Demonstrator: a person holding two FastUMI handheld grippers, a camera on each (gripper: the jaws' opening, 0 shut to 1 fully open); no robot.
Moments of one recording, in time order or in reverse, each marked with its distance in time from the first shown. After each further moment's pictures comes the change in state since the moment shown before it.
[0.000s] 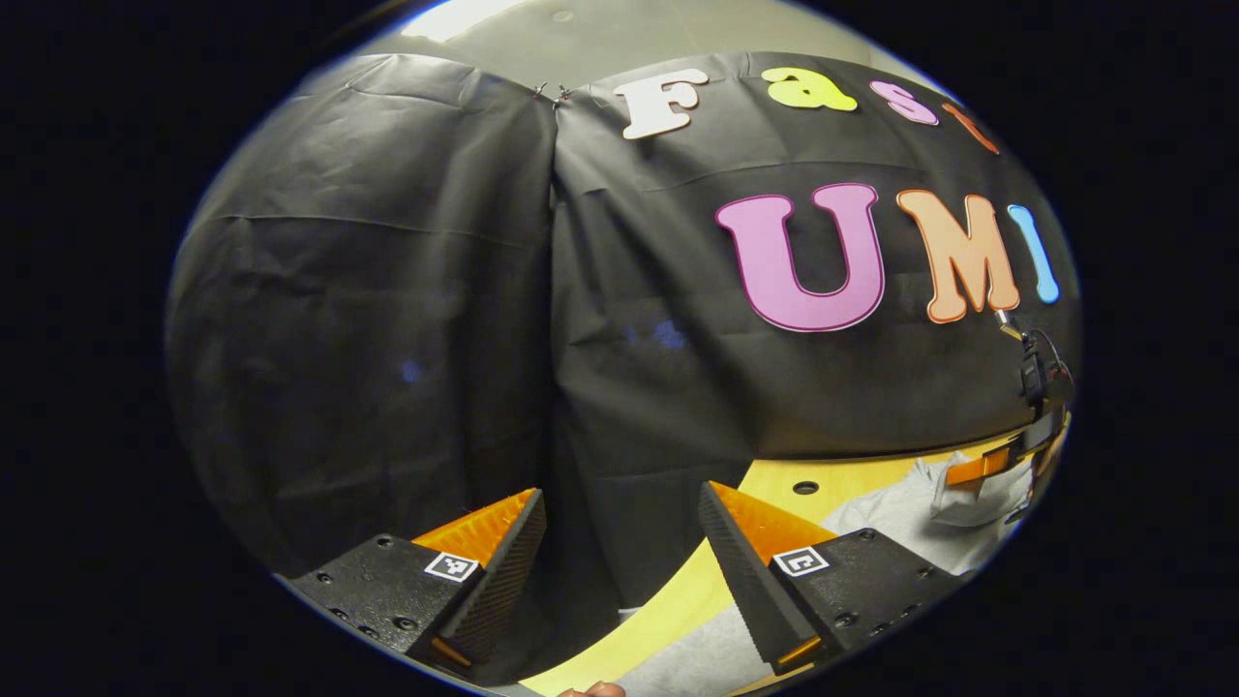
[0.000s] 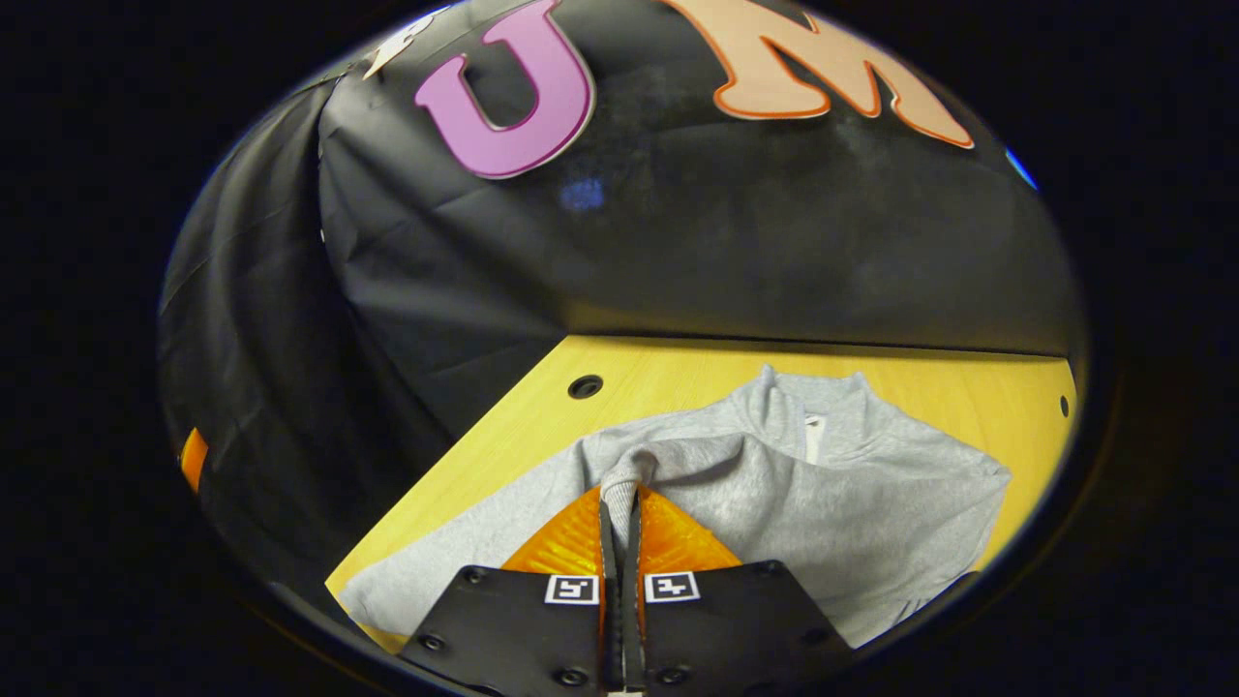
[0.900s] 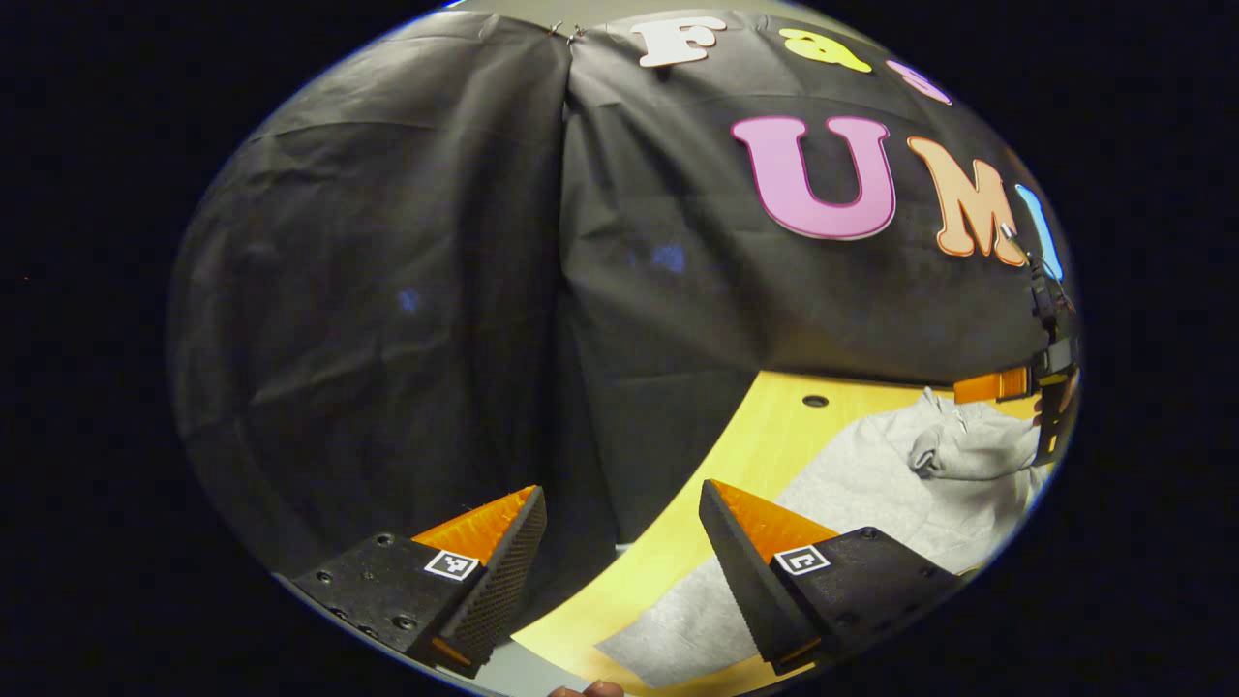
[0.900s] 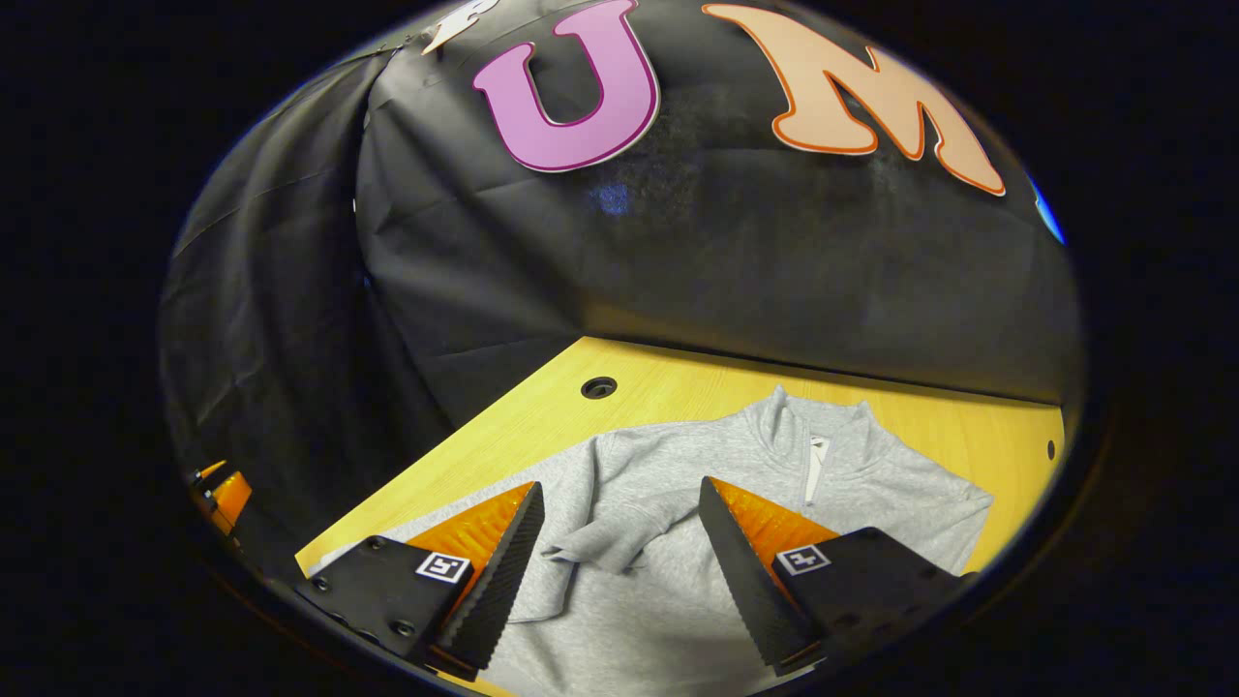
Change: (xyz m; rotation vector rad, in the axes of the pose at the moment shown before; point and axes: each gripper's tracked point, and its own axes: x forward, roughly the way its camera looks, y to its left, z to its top) left arm -0.023 0.005 -0.134 -0.052 0.281 -0.031; right arm -0.029 0.009 0.010 -0.119 -0.081 0.000
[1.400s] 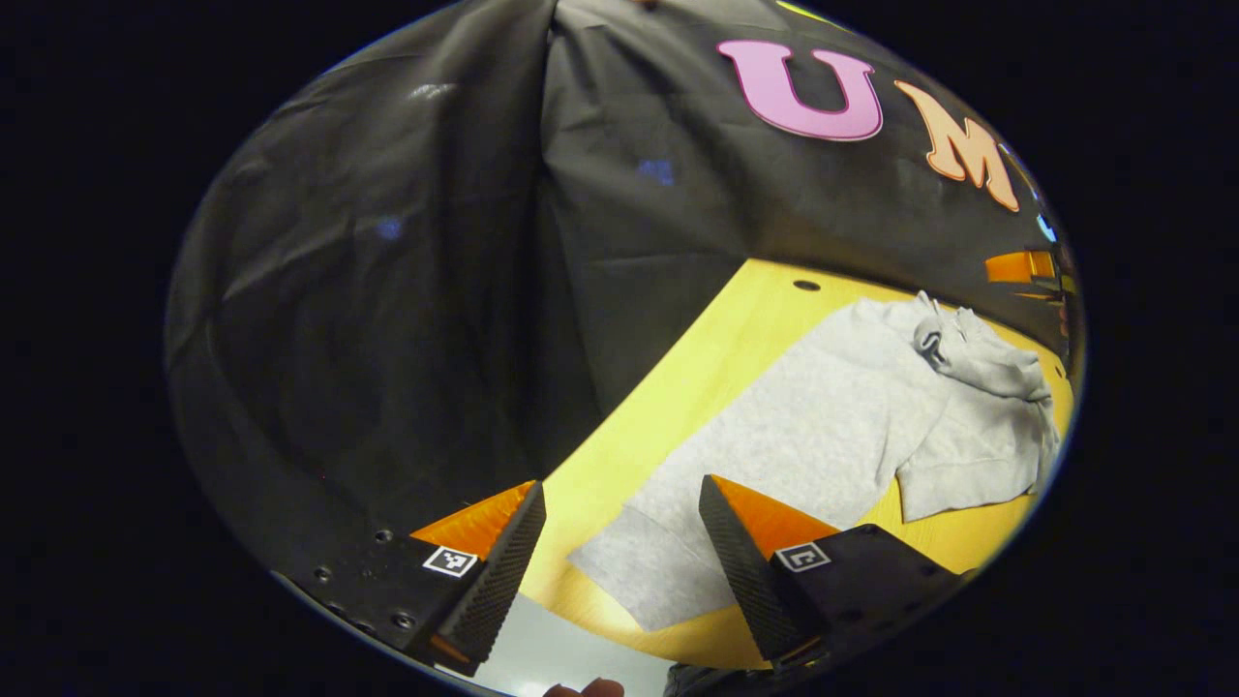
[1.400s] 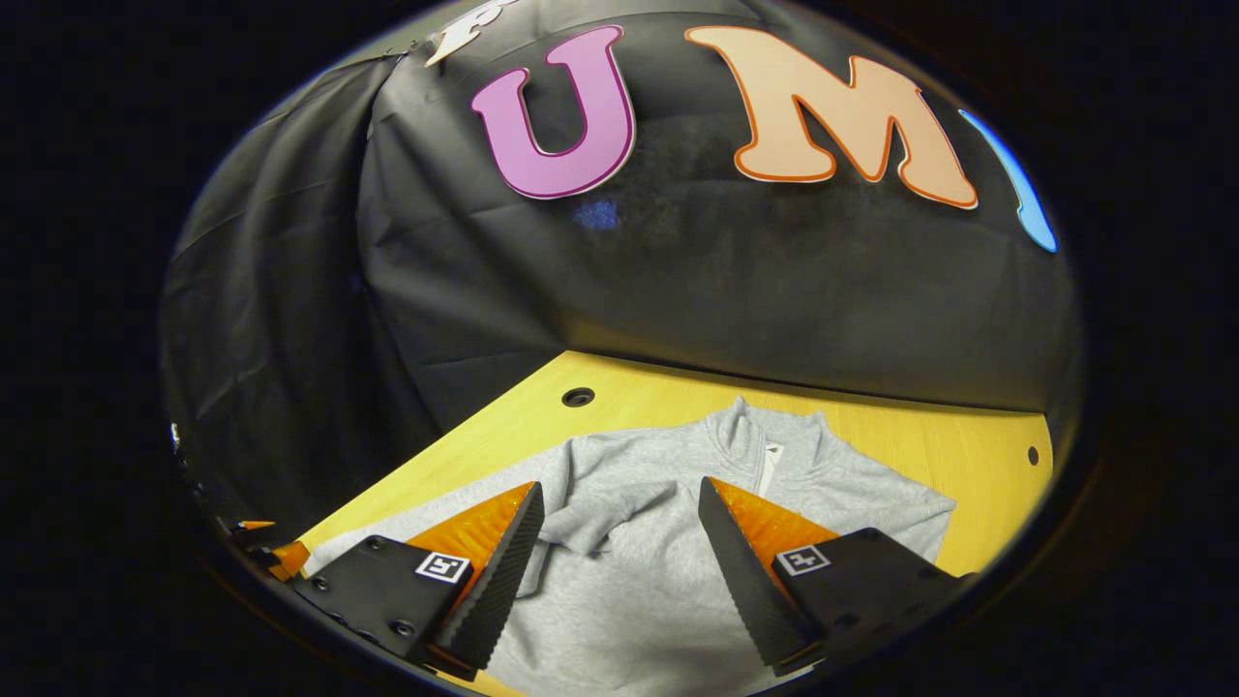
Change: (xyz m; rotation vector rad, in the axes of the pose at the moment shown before) left arm -0.012 -0.019 -0.125 -0.002 0.274 -0.037; right arm -0.040 -0.028 0.001 0.002 -0.039 -0.035
